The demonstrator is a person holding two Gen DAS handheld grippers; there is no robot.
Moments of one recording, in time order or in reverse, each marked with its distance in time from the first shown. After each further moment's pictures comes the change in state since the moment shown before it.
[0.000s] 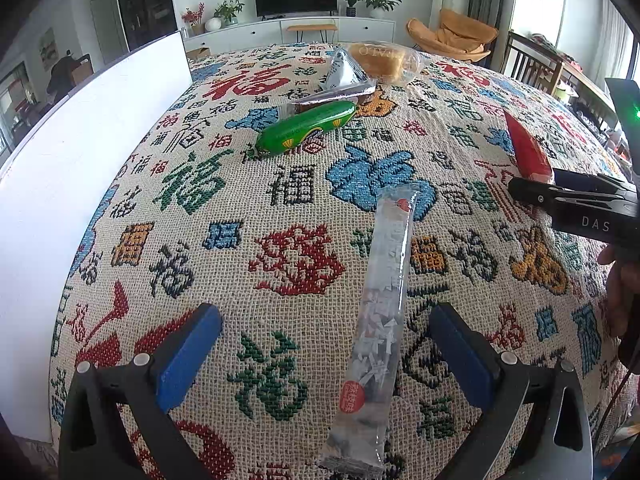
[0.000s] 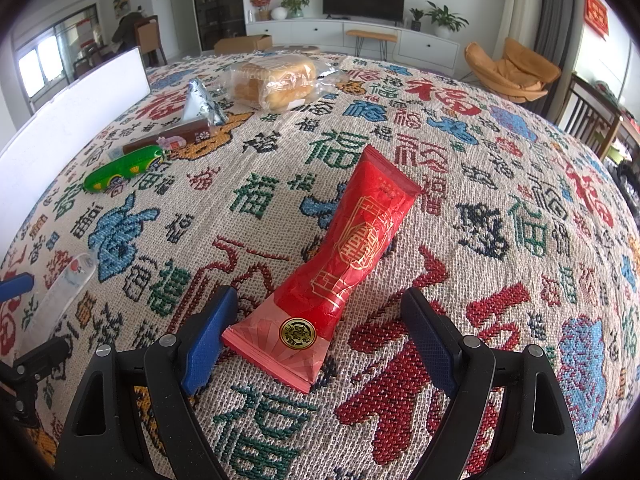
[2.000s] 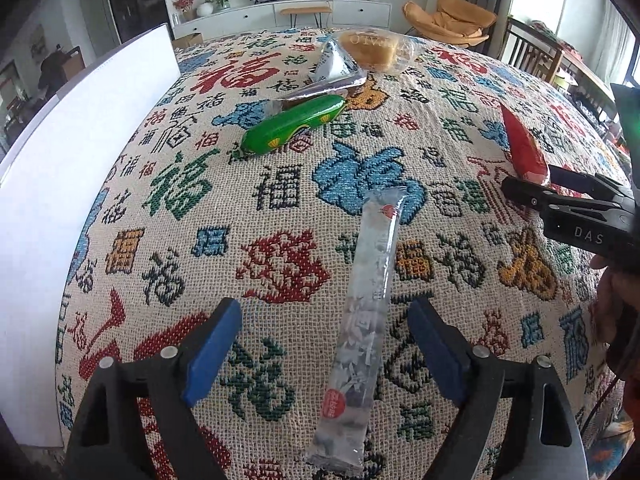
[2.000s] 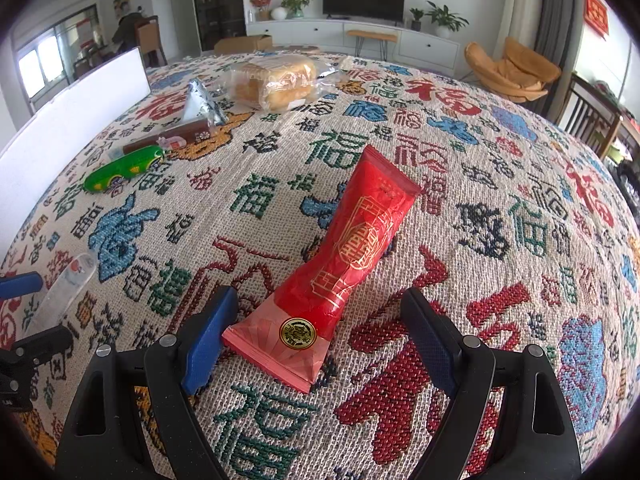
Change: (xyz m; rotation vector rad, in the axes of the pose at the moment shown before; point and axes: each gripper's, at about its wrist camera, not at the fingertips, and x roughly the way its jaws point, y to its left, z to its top) left arm 0.001 -0.005 0.014 0.001 0.072 -0.011; right arm 0.000 0.000 0.000 -0.003 0.001 0.000
